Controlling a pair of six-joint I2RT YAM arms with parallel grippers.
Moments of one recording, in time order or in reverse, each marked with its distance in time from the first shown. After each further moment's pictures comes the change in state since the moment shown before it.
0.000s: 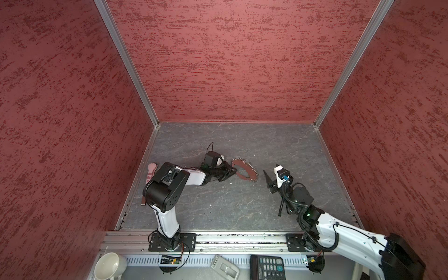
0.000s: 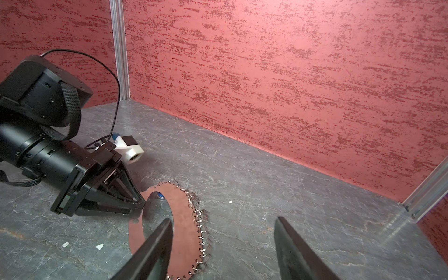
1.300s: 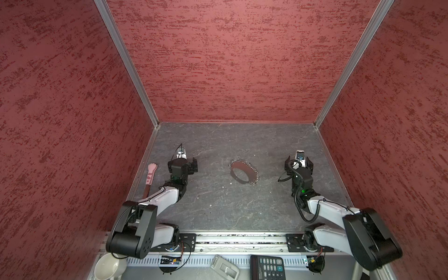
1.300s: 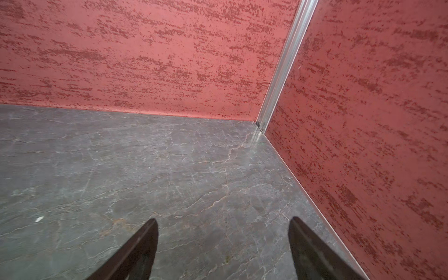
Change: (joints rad) left arm 0.372 -0.461 -0.353 0.107 -0.853 1.103; right arm -0.526 0.463 0.101 0.190 0.160 0.064
